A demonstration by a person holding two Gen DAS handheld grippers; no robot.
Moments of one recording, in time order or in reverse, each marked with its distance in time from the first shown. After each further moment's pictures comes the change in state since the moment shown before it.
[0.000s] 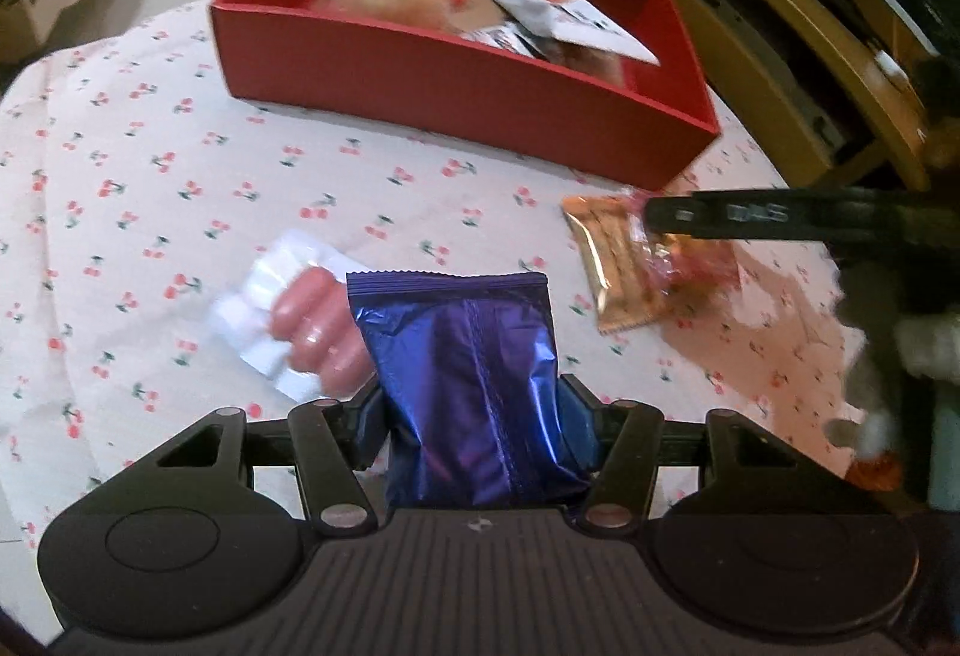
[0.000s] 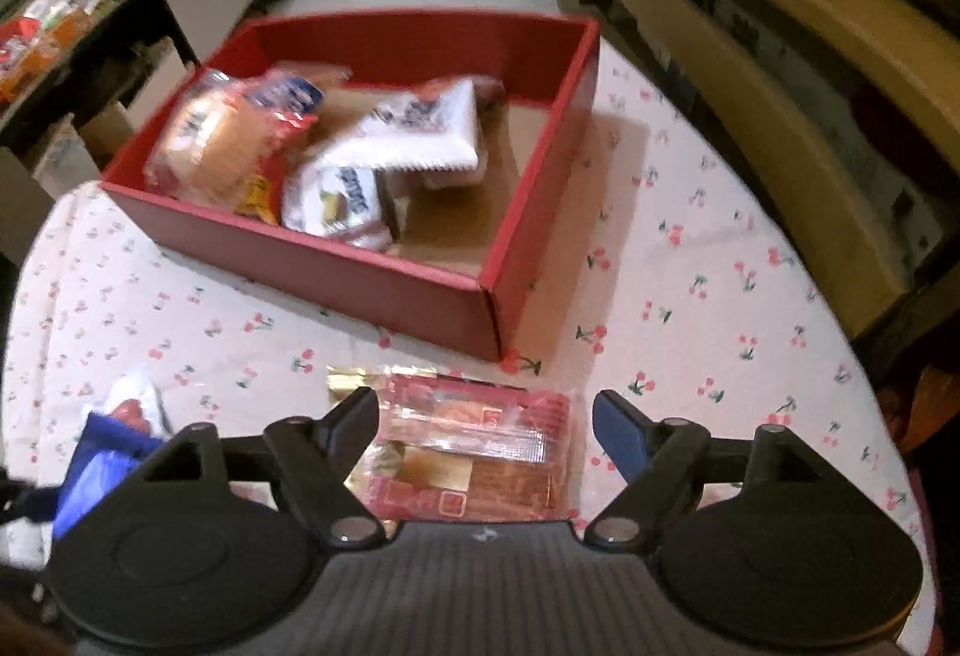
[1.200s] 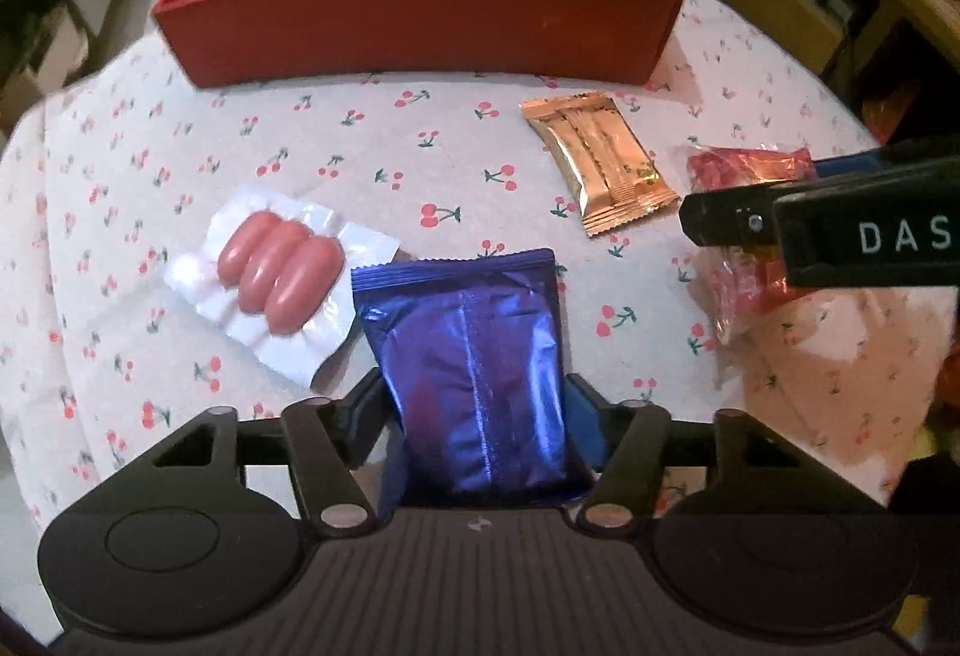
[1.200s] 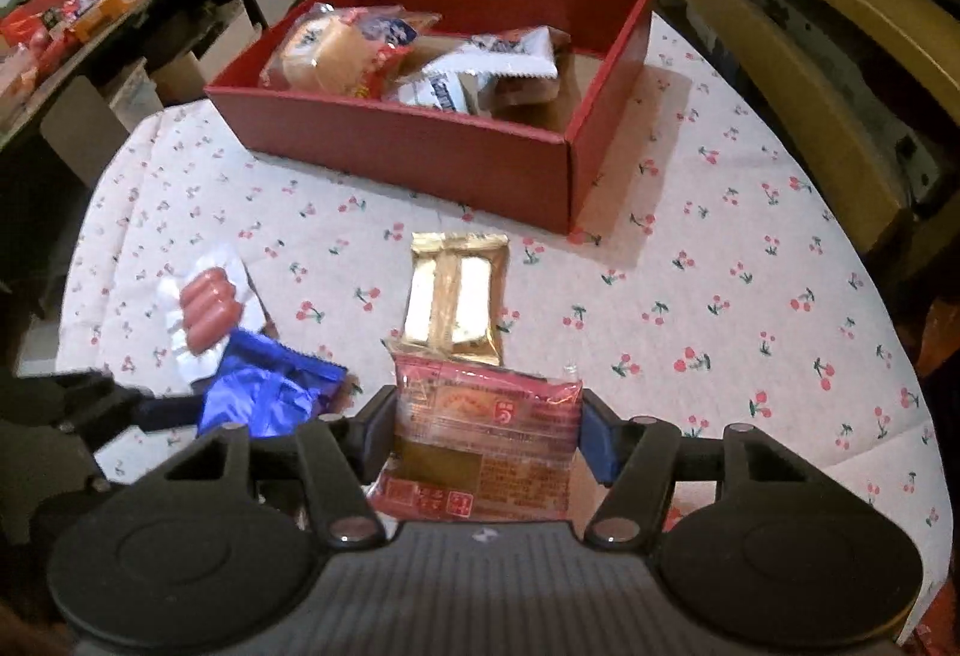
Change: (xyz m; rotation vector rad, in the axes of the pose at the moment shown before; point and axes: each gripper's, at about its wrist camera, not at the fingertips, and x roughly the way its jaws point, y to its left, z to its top) left arm 0.026 -0.039 -0.037 0.133 0.008 0.167; right arm -0.051 0.016 -0.061 -0.077 -0.028 0.101
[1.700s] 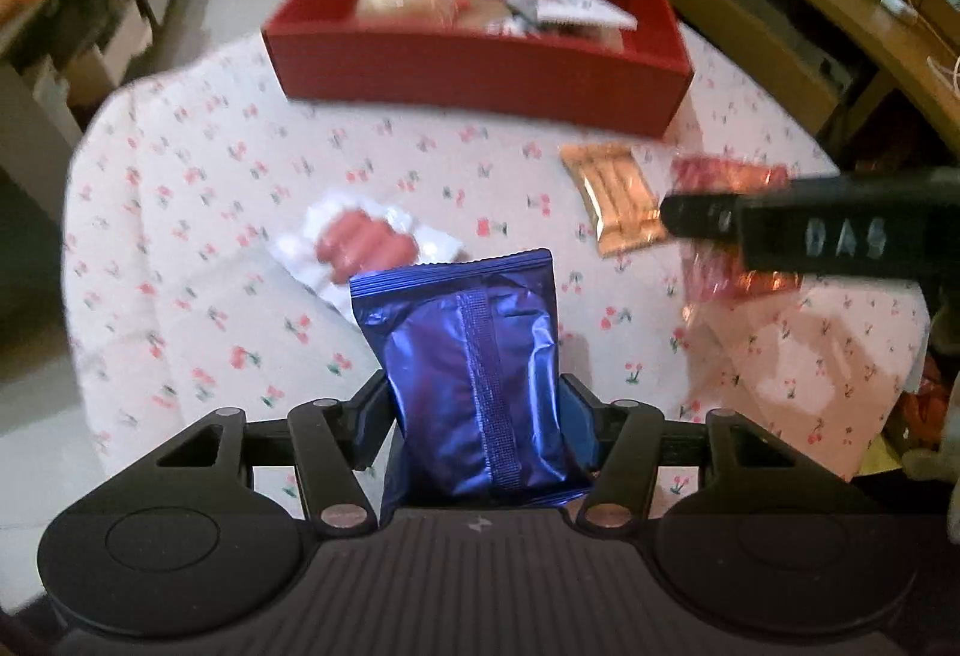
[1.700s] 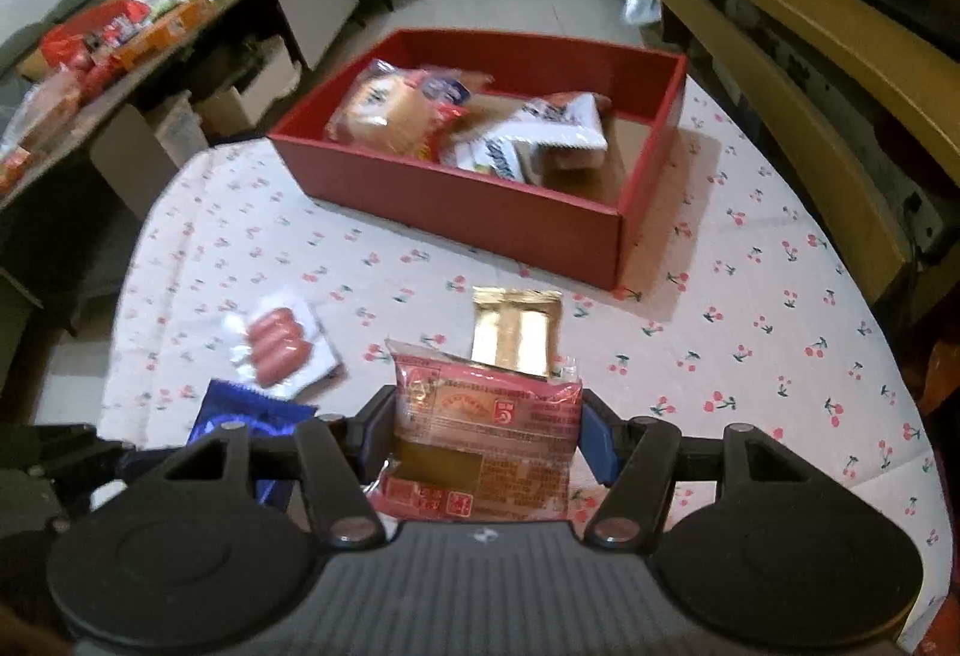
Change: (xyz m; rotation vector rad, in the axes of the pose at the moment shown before) left arm -0.069 0.005 -0.010 -0.071 -0.066 0.058; right arm -0.035 0.024 0.000 -0.029 -0.097 0.054
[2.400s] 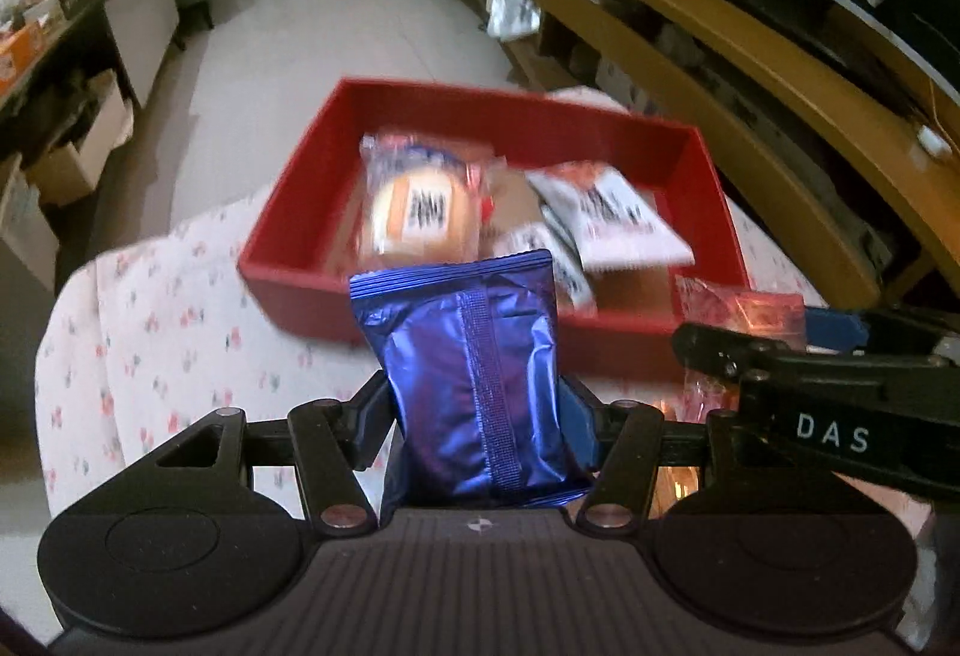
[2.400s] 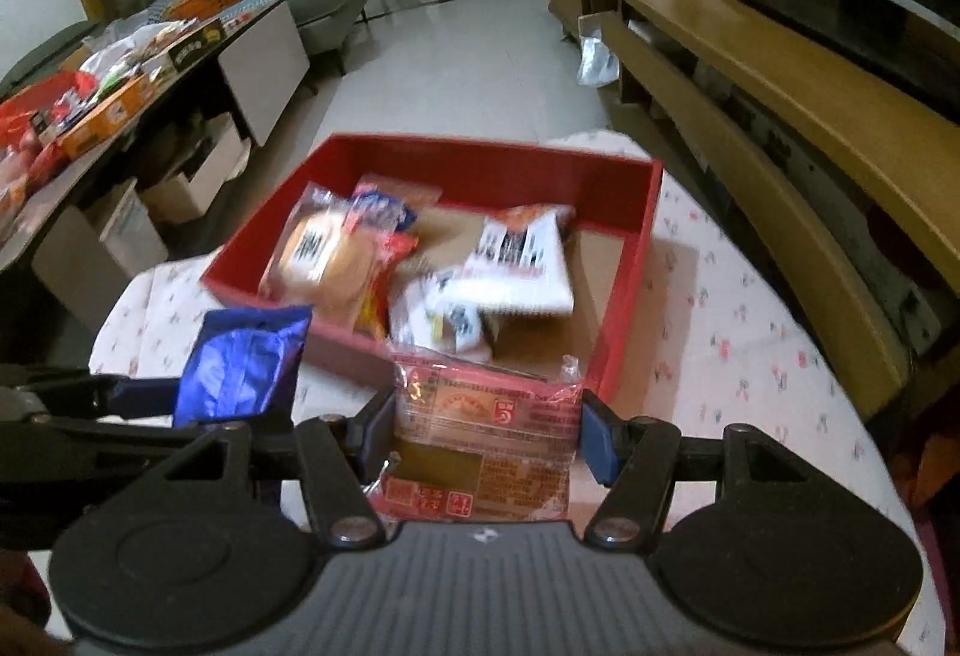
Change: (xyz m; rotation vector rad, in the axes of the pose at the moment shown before) left arm 0.038 0.028 0.128 -0.035 -0.136 -0.041; right arm 0.041 -0.021 0.087 0.079 -0.095 -0.086
